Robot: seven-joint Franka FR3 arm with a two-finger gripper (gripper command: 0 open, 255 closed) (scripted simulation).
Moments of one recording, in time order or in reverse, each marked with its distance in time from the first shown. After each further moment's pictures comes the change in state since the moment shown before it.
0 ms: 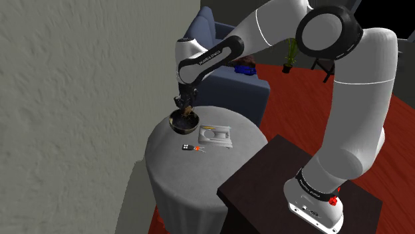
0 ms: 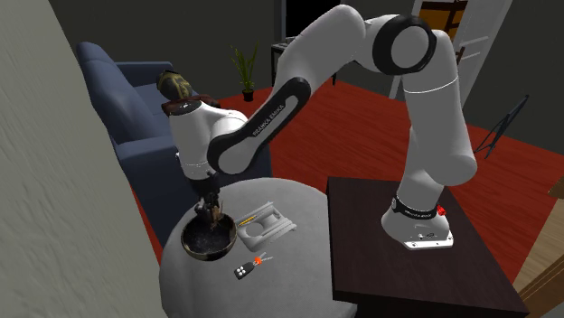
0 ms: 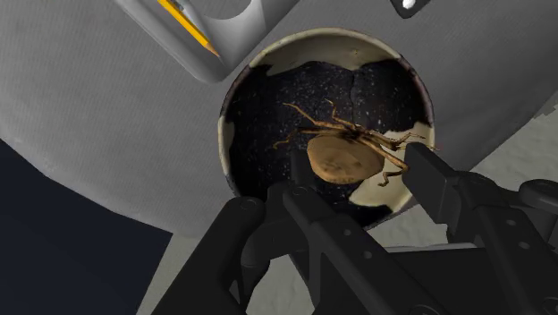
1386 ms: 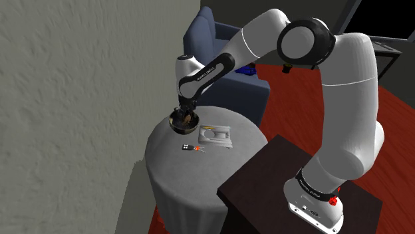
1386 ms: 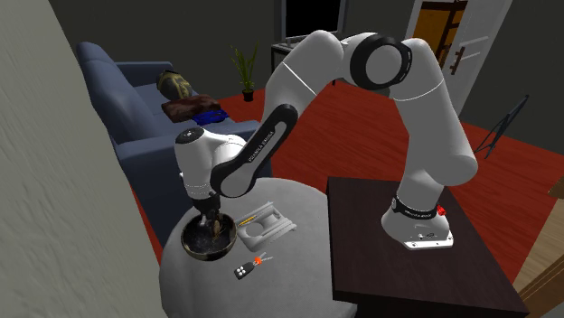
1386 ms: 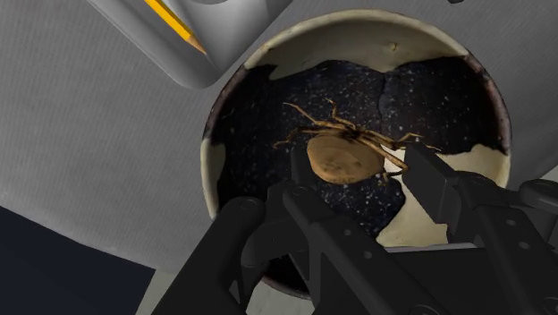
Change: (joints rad) arm 0.020 0.144 -0.034 0.023 -0.049 0.117 0.022
